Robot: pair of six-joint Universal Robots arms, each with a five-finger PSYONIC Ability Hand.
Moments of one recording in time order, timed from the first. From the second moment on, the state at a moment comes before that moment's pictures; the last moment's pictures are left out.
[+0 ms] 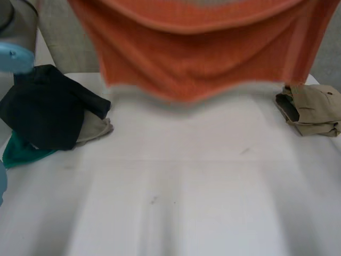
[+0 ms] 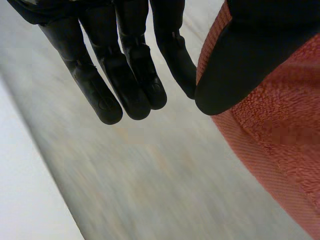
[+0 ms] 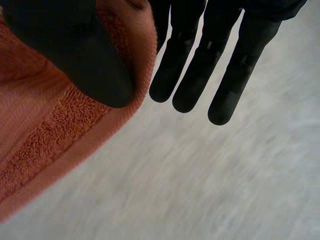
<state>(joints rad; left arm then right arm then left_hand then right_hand) 4.44 -2.39 -0.10 3.00 -1.60 3.40 1.63 -0.94 0.59 -0.30 1.46 2.86 1.15 1.20 1.19 1.20 0.99 1.14 1.18 1.19 1.20 1.01</state>
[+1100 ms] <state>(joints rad) 4.67 -1.83 -1.55 2.49 -1.33 4.02 1.39 -1.18 1.52 0.54 1.20 1.96 1.15 1.20 1.19 1.20 0.99 1.14 1.18 1.19 1.20 1.01</state>
